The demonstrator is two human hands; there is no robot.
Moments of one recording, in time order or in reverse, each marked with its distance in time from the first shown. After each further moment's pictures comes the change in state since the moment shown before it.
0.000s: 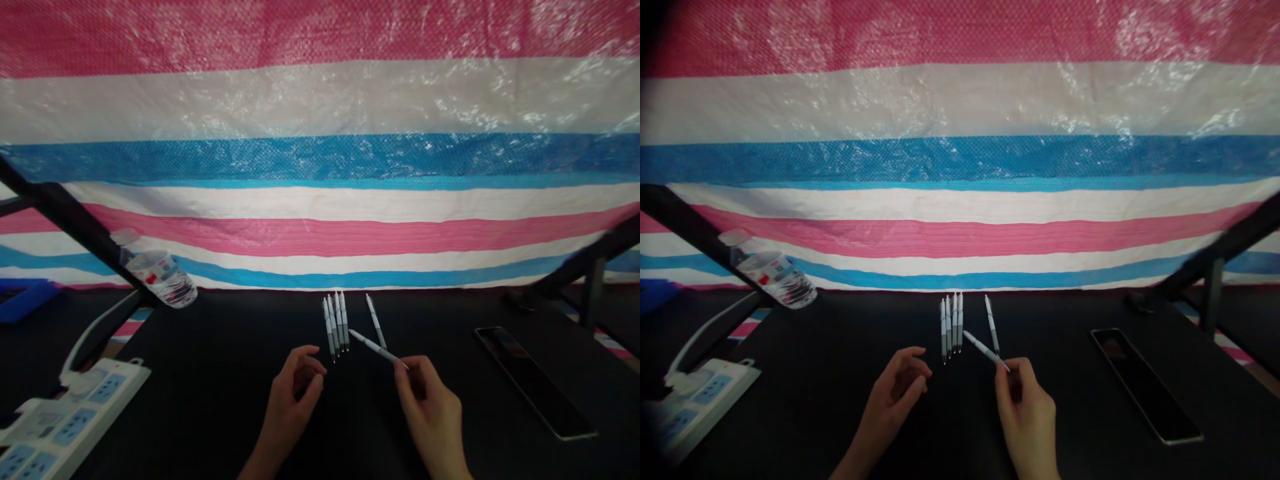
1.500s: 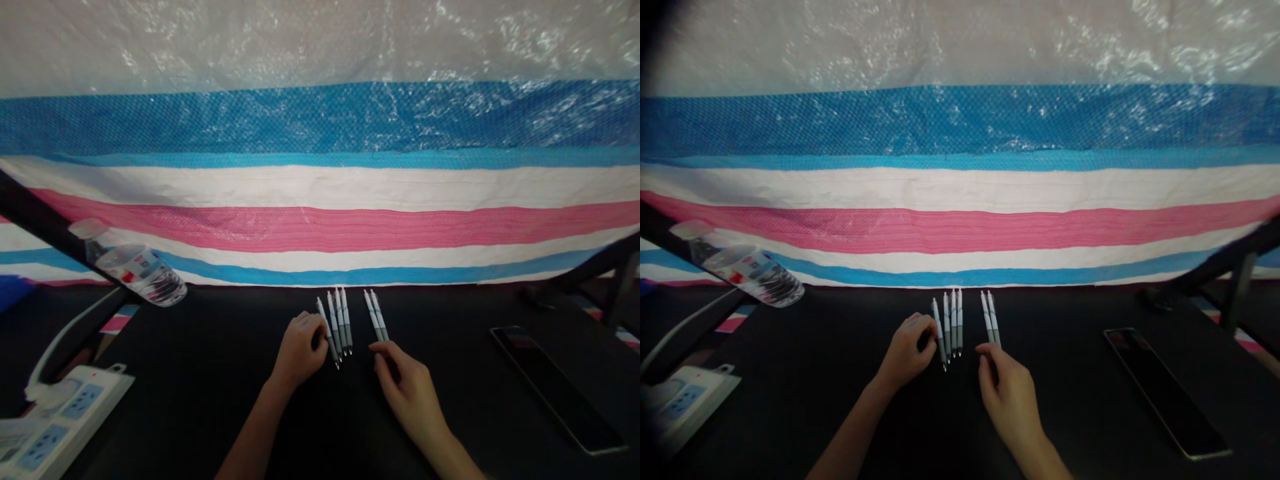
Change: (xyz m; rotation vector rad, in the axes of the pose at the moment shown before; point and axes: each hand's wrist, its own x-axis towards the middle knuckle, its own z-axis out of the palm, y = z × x) left_hand 0.089 -0.022 -0.001 0.659 -0.094 0.338; right_hand 0.036 0.001 0.028 -0.036 -0.329 -0.138
